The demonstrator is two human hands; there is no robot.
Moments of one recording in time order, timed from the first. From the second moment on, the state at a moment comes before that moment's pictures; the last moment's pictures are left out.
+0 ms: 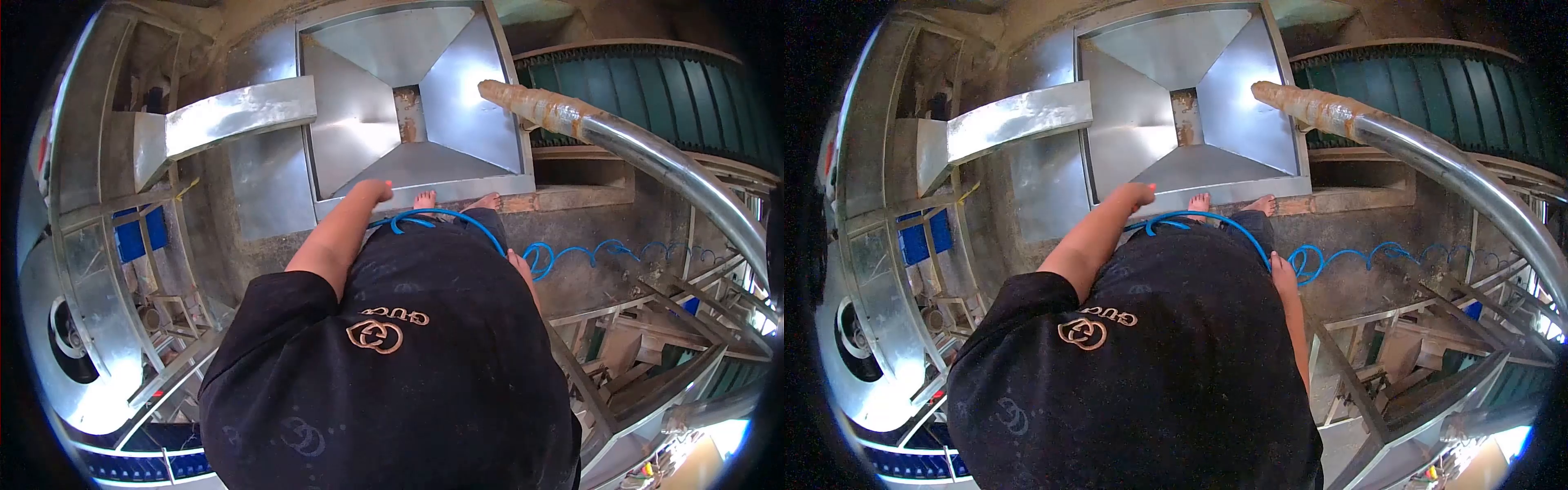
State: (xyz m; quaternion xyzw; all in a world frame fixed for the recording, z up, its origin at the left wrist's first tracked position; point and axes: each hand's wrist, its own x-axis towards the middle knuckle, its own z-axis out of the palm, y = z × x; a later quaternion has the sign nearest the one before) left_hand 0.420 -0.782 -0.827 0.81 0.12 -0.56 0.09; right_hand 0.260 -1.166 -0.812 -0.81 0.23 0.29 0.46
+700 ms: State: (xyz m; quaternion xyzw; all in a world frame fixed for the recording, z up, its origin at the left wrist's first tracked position) left_hand 0.458 -0.826 -0.779 0.85 -0.11 -0.15 0.49; right_hand 0.271 -1.168 -0.784 -0.81 0.21 0.26 0.49
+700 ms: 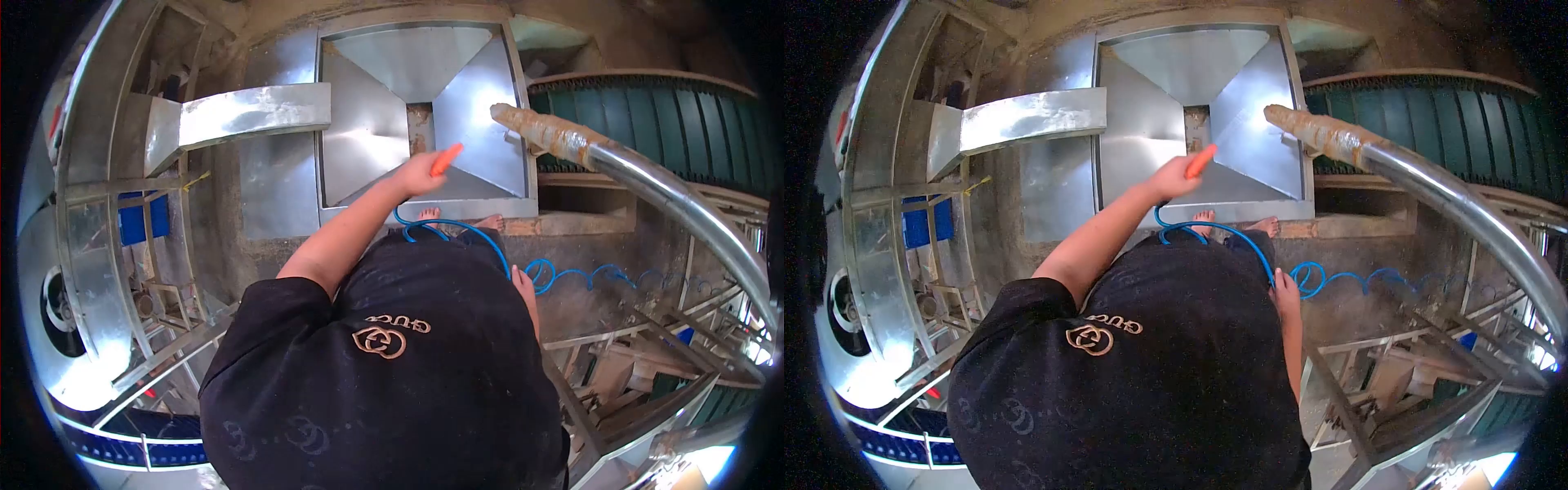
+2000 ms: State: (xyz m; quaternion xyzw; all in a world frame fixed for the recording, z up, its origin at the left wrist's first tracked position) left_hand 0.428 -0.891 -0.585 0.60 -0.50 -0.41 0.48; right_hand 0.329 -1.297 -0.433 -0.63 0.09 -0.34 0.70
